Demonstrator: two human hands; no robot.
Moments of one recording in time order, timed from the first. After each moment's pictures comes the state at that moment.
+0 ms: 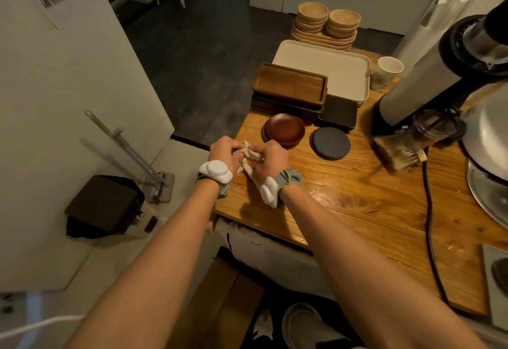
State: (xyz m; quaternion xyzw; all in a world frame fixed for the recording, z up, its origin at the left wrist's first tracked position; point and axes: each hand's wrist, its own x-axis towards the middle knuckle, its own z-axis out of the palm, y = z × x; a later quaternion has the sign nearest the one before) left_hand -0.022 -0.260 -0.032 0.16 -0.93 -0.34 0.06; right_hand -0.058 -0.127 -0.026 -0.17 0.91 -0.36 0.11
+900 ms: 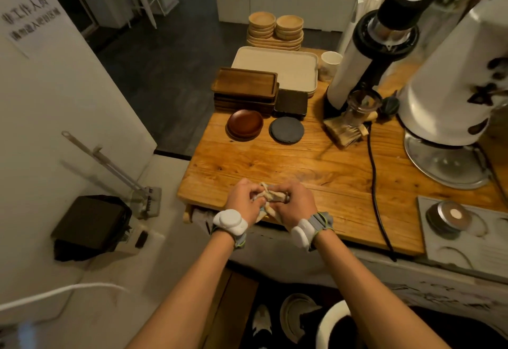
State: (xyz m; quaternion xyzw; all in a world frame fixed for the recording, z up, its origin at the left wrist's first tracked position) left_hand 0.072 -0.112 -0.048 0.11 -0.93 -0.36 -0.01; right_hand 0.051 0.036 -0.028 -0.05 0.91 -0.40 0.13
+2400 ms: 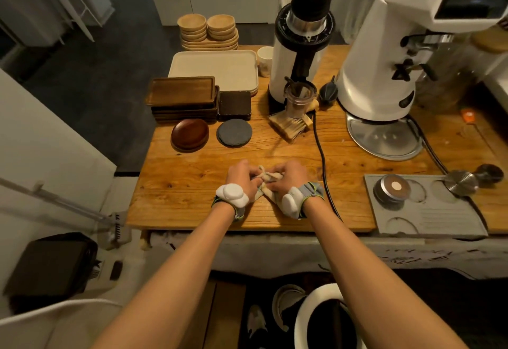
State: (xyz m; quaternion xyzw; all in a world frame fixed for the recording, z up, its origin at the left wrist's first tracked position) left_hand -0.010 -0.021 -0.031 0.00 -0.95 -0.29 -0.06; right_hand -0.016 0.125 -0.023 0.04 0.92 -0.36 0.16
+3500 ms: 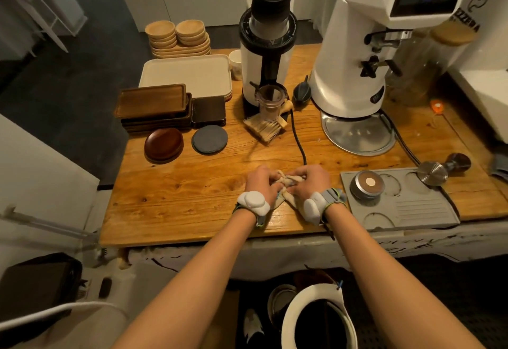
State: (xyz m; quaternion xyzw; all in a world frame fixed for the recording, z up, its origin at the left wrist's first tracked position) left_hand -0.007 0.074 -0.033 -0.05 -0.94 -0.34 -0.07; right_hand 0.001 0.216 -0.019 0.12 0.91 -0.37 0.11
